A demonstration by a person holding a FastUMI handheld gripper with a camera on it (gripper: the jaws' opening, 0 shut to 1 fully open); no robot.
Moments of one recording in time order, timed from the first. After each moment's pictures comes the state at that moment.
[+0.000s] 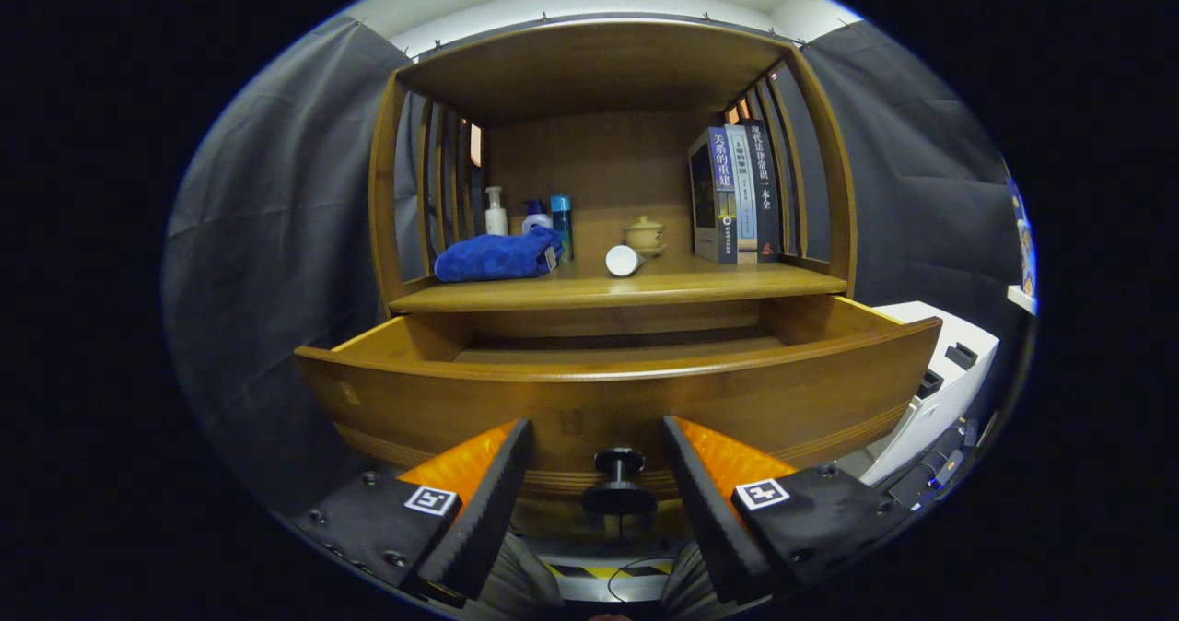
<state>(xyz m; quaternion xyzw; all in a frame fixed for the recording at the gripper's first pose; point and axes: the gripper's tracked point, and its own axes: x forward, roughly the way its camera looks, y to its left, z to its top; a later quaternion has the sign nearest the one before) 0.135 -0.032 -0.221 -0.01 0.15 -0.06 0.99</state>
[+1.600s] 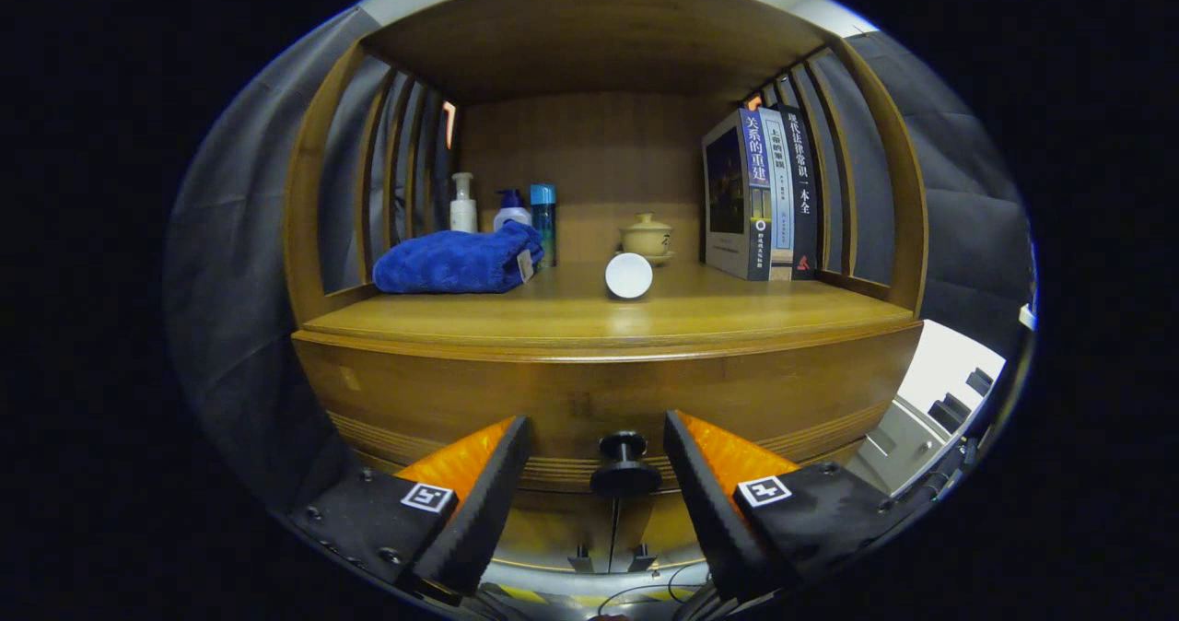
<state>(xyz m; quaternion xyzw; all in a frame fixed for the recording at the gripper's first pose) 0.182 -0.053 -0.241 -0.01 0.14 -0.07 0.99</state>
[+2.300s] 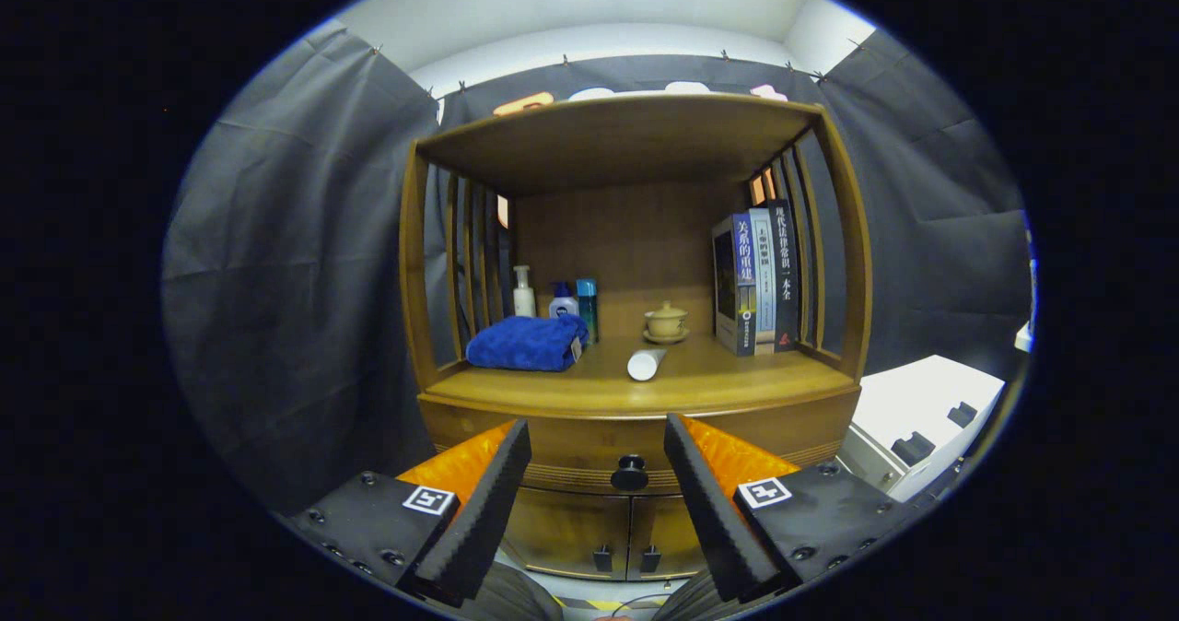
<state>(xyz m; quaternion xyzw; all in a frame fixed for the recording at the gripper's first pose) 0.071 -0.042 -0.111 0.00 0.05 -0.01 1.00</state>
